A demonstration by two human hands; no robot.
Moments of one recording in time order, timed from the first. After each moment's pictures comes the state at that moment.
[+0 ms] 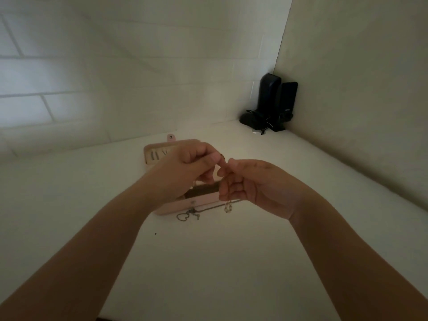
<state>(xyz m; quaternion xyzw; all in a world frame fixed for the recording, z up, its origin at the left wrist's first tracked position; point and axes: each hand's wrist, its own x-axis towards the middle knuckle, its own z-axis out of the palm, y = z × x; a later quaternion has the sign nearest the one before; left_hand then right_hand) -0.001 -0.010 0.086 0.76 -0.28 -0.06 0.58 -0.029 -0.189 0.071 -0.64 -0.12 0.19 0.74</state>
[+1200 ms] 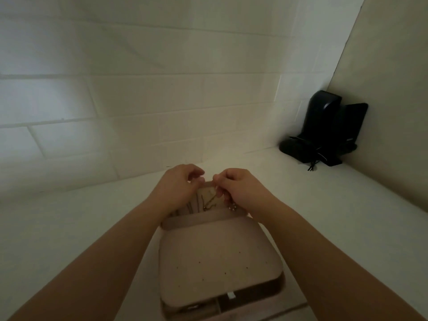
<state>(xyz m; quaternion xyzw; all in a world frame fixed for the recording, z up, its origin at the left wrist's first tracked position) 0.212 0.022 0.010 0.92 -0.14 0.05 0.36 0.176 -0.130 0.028 -0.83 0.00 0.04 0.55</state>
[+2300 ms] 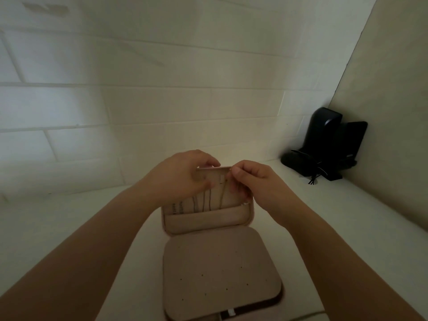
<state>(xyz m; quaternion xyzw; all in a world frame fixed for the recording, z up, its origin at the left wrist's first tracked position) 0.187 0.032 0.078 0.93 -0.26 0.06 0.26 0.161 -0.146 0.065 -0.82 -0.11 -0.03 0.55</state>
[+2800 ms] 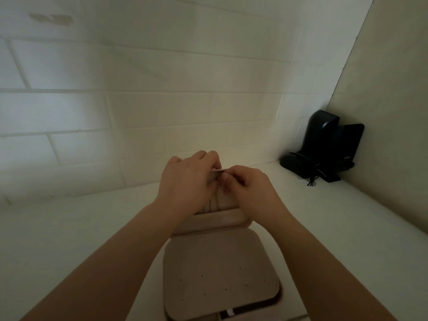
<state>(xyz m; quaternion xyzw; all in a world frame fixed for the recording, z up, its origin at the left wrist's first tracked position) 0.179 0.011 0.061 0.92 -0.23 0.27 0.18 0.161 -0.131 0.056 -0.90 -0.10 -0.15 0.41</state>
